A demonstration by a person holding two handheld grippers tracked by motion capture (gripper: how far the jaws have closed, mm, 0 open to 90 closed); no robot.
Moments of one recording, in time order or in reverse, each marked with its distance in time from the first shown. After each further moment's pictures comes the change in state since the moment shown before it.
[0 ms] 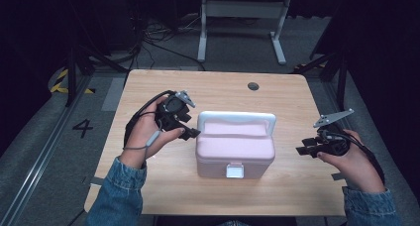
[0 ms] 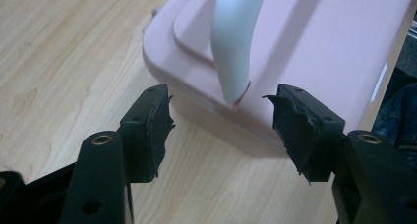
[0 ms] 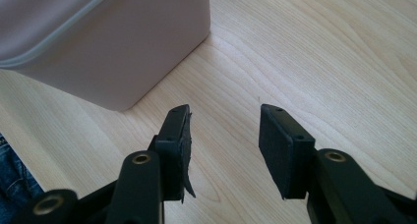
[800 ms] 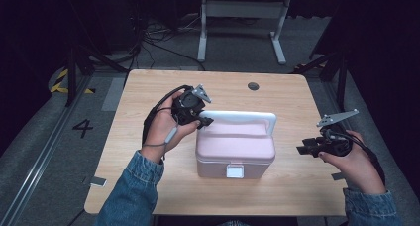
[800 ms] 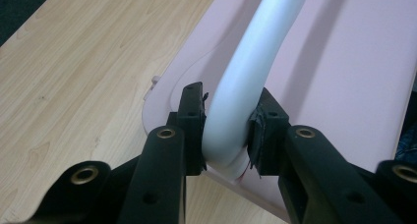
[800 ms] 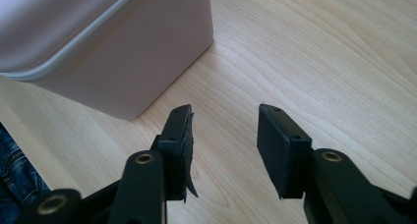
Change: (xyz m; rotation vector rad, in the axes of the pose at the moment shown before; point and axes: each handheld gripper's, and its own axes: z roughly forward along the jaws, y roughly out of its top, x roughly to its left) left arm -0.005 0.025 0.012 -0.067 0.038 0.066; right arm -0.002 -0.003 -0.004 -0.041 0.016 0.031
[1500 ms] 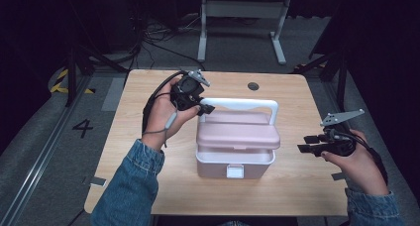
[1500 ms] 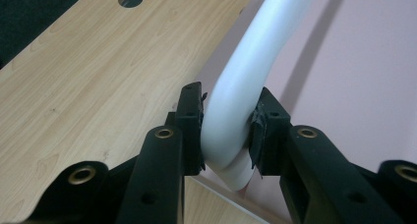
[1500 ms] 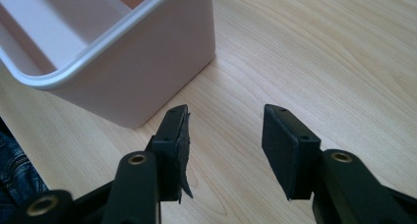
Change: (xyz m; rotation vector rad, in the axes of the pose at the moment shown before) left arm 0.021 0.018 -0.013 -0.048 -0.021 -0.066; right arm 0.002 0.001 -0.008 -0.054 0.003 -0.025
